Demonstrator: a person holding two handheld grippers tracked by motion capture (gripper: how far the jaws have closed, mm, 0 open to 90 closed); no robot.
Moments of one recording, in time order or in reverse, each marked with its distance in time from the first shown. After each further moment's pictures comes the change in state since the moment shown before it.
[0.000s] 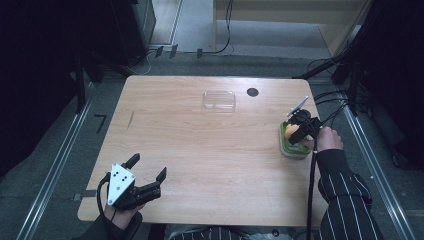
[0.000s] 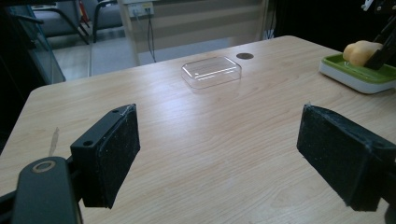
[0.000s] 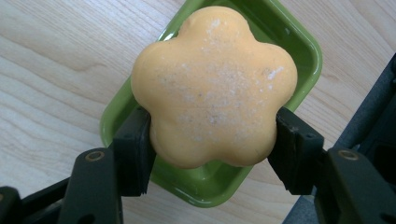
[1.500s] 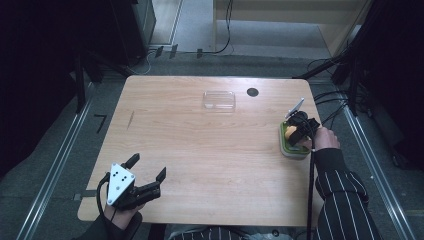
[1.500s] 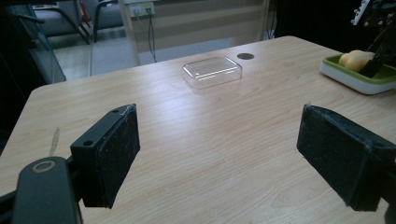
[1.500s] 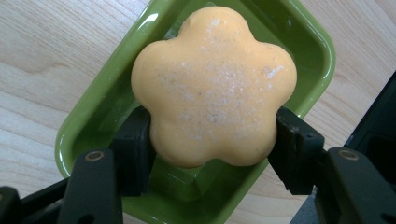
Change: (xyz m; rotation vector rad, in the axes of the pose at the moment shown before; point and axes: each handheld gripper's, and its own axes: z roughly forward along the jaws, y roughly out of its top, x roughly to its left) left arm 0.001 0.000 0.000 -0.002 0.003 -0.002; right arm -0.003 0.005 0.023 0.050 -0.024 -0.011
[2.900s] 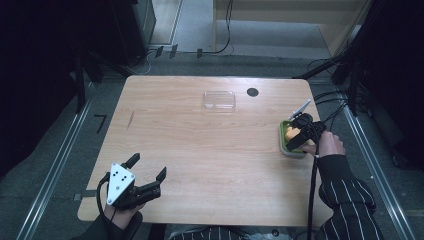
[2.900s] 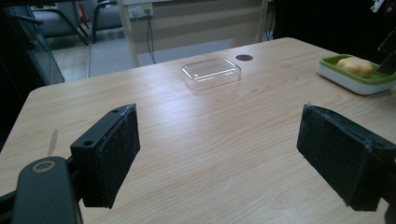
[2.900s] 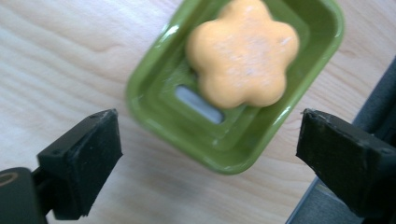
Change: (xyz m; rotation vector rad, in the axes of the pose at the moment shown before) left arm 0.000 0.000 0.001 -0.005 -0.007 -0.001; right arm 0.012 -0.020 -0.033 -0.034 0.062 0.035
